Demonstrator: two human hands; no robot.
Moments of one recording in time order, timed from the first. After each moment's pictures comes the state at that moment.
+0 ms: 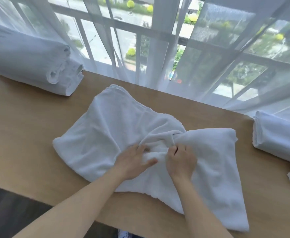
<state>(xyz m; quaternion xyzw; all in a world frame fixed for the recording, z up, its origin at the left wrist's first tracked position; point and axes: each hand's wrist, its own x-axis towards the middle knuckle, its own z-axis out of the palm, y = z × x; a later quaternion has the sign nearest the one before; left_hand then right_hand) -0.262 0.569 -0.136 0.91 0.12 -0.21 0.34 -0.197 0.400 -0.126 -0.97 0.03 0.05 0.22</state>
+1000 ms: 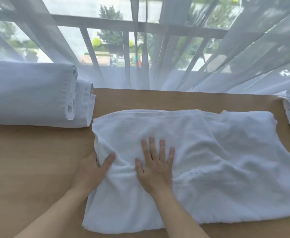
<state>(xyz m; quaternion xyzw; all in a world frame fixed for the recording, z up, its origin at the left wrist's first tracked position) -0.280 0.879 -0.162 0.86 0.28 -0.11 0.42 -0.250 0.663 -0.176 -0.98 -0.10 0.13 0.10</state>
